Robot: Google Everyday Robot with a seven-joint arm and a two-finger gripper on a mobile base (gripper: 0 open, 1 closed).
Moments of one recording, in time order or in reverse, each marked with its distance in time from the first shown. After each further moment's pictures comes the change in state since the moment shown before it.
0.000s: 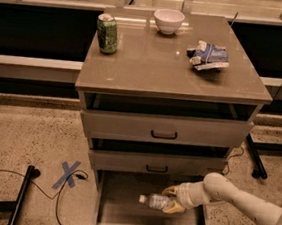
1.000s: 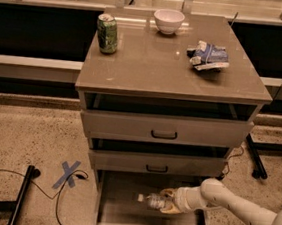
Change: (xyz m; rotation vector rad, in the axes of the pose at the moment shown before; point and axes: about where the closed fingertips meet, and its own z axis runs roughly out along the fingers) arm 0.017 0.008 0.027 0.020 -0.011 -0.024
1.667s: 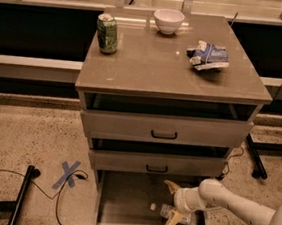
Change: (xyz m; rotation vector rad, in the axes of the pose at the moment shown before) arm -0.002 0.005 -0.001 -0.016 0.039 0.003
